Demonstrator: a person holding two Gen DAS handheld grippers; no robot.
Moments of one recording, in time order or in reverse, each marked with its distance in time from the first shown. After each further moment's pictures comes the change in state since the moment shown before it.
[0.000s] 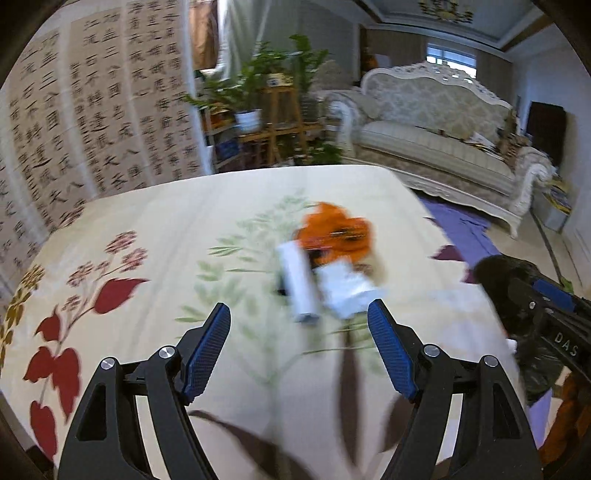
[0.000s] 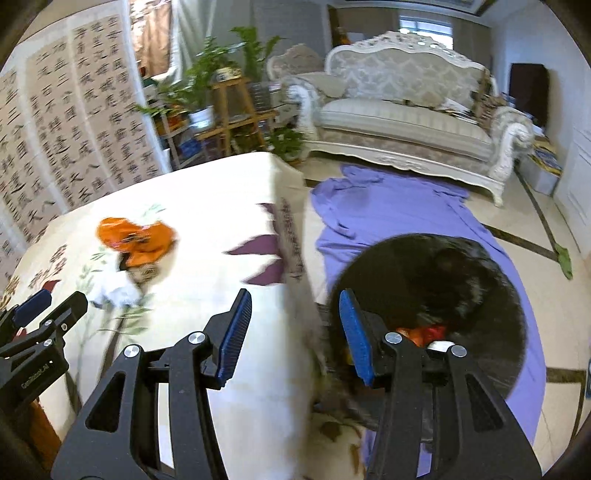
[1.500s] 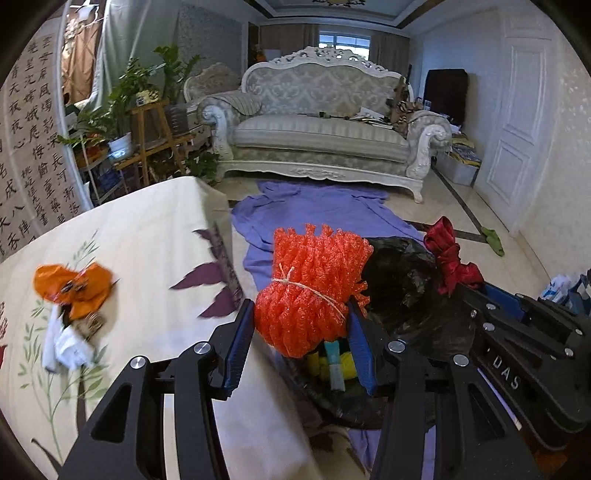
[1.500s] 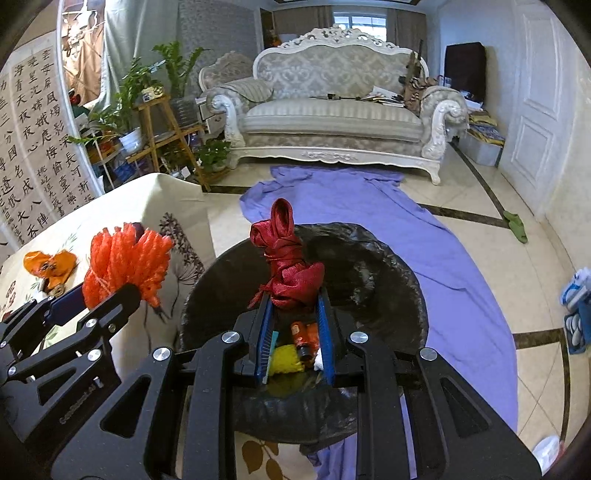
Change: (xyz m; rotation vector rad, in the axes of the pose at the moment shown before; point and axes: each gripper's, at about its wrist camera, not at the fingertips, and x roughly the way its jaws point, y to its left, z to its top) left arm 0.015 -0.193 0.006 0.244 -0.005 -0.373; right arm -0.019 -0.136 -0.014 0.165 -0.020 -0.212
